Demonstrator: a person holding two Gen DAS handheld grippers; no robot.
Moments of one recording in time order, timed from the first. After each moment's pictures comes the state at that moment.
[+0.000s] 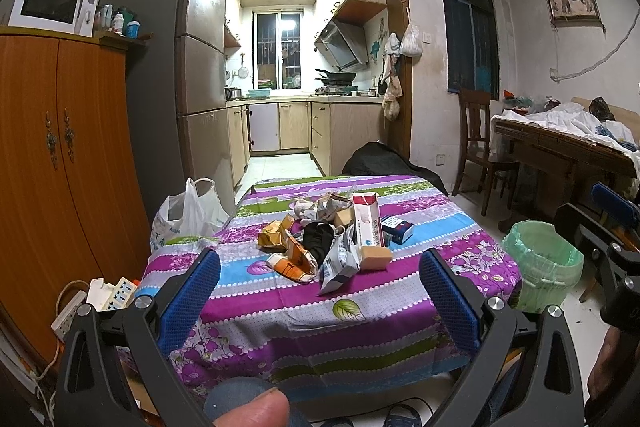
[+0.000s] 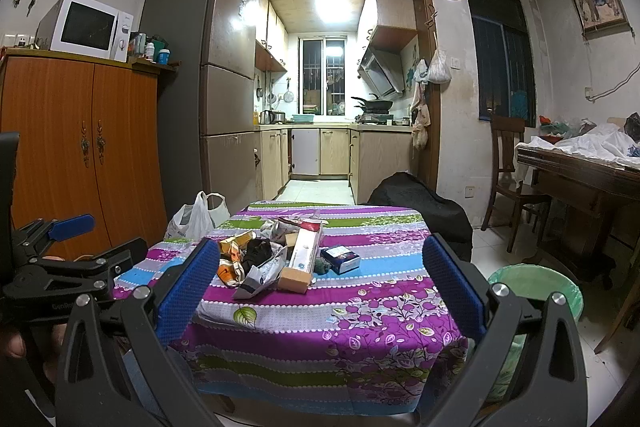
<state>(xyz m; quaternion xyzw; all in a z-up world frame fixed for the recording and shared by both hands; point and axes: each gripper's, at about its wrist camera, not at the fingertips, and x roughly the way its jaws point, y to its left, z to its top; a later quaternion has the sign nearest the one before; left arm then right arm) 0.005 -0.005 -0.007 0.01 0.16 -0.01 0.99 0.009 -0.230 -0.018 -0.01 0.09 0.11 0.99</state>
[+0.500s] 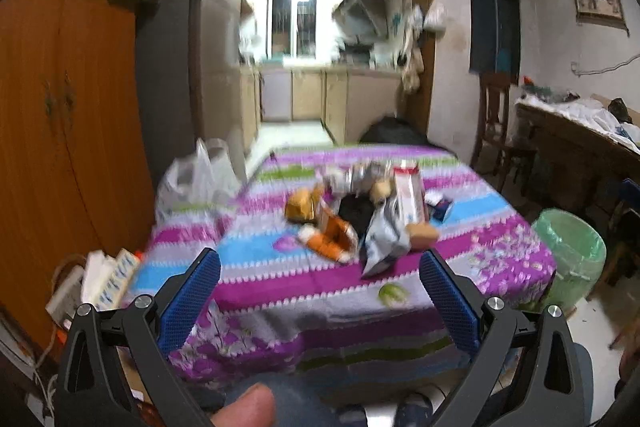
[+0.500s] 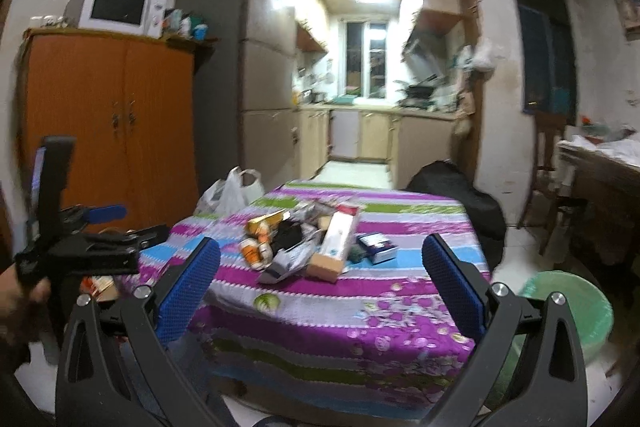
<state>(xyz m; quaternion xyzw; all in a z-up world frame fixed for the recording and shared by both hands) 0.074 0.060 -0.046 -0.01 0.24 0.00 0.97 0.048 -0.217 -0.025 -0.04 0.13 0.20 0.97</state>
